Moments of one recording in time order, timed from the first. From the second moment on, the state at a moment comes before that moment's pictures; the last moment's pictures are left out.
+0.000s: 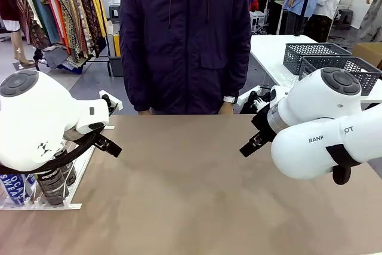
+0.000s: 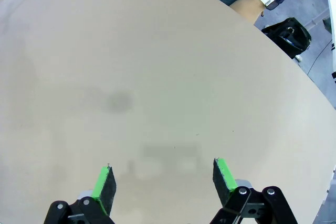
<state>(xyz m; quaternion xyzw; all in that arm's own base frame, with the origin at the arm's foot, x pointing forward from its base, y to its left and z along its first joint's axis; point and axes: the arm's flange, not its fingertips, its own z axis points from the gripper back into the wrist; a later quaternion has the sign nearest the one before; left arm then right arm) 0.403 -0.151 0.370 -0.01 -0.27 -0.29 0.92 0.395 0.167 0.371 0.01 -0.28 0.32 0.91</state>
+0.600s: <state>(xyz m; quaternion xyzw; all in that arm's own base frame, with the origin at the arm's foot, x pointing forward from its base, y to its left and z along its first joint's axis) 0.368 -0.171 0.470 -0.28 -0.08 -0.23 0.93 0.353 0.162 0.444 0.29 -0.08 0.18 0.94</state>
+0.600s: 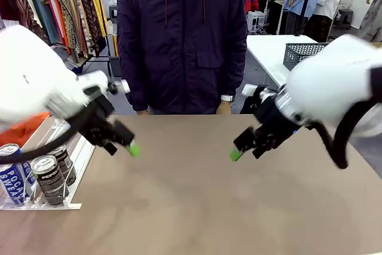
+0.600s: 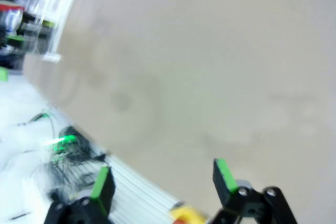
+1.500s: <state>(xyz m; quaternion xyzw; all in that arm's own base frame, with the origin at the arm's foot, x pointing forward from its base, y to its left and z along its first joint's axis) 0.266 0.197 0.539 -0.55 -0.27 0.10 0.78 0.251 -0.163 0.518 0.61 -0.26 -0.06 0.75</state>
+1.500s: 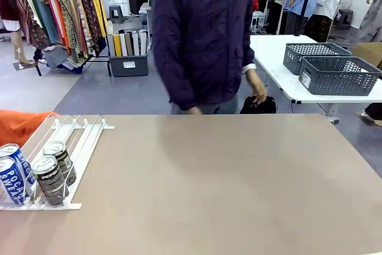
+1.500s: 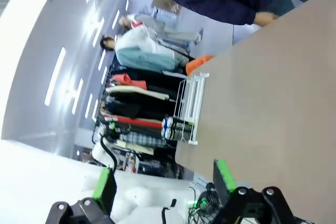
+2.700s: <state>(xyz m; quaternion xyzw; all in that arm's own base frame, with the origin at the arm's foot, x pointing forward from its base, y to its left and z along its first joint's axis) 0.240 0.164 0.575 -0.29 -0.19 0.04 0.94 0.249 -0.164 0.513 0.60 -0.25 -0.06 0.75</state>
